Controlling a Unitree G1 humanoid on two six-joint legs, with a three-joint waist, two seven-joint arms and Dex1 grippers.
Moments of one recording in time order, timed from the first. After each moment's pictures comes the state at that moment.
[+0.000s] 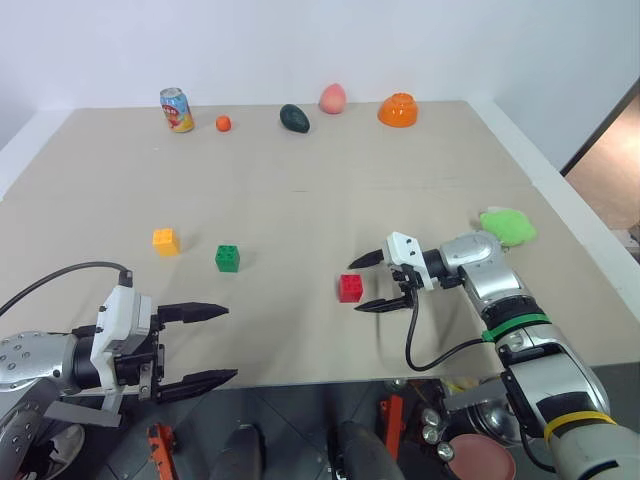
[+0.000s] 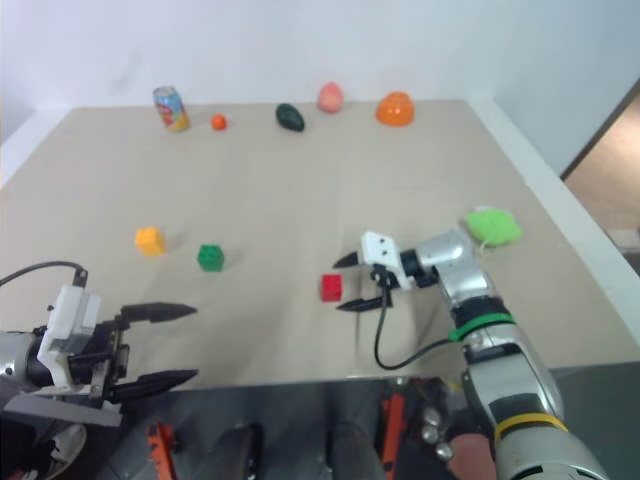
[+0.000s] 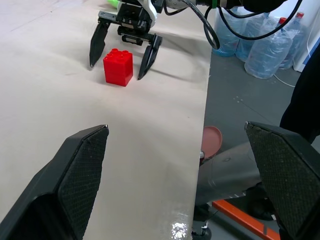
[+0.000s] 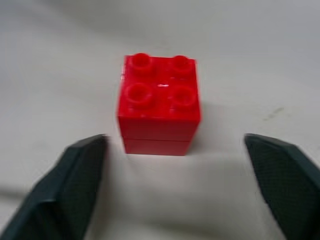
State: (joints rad) left arm 0.20 0.84 0.32 -0.54 -0.75 0.36 -1.18; right arm -0.84 -0.53 0.27 0.78 0.07 -0.24 1.48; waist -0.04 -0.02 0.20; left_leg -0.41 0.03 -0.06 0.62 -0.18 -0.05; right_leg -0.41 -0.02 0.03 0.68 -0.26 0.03
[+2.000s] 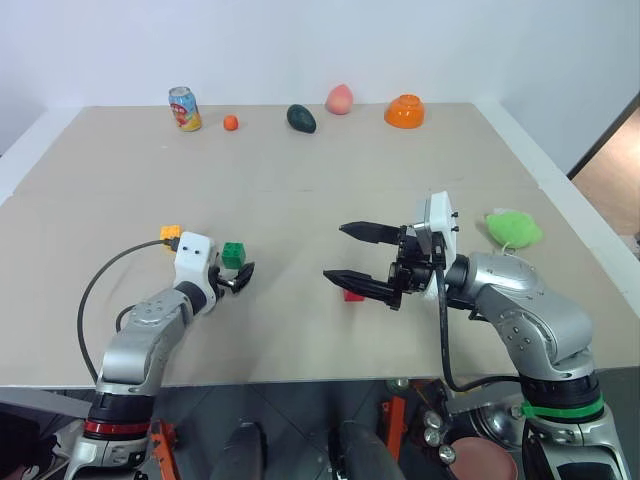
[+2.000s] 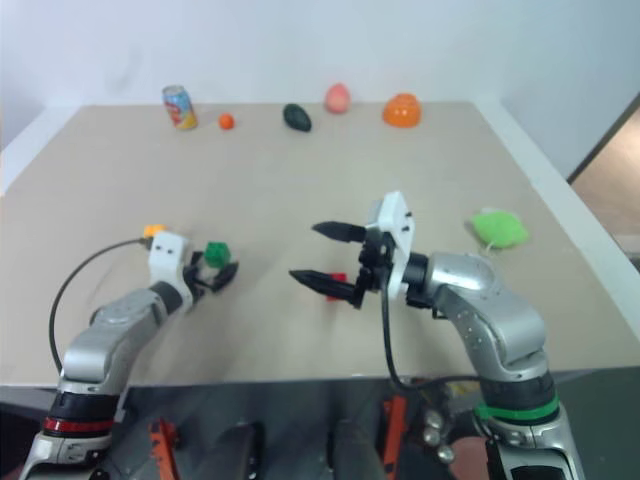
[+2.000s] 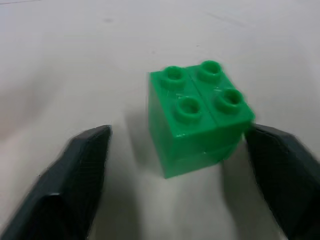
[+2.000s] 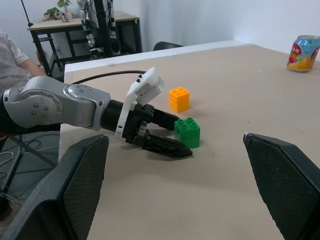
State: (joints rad) left arm -0.30 0.34 0.06 -0.12 -0.29 0.61 -0.29; right arm -0.46 -0.55 0.01 -0.40 0.61 0.63 0.88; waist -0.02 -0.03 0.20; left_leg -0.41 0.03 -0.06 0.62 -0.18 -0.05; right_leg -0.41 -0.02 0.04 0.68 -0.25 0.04
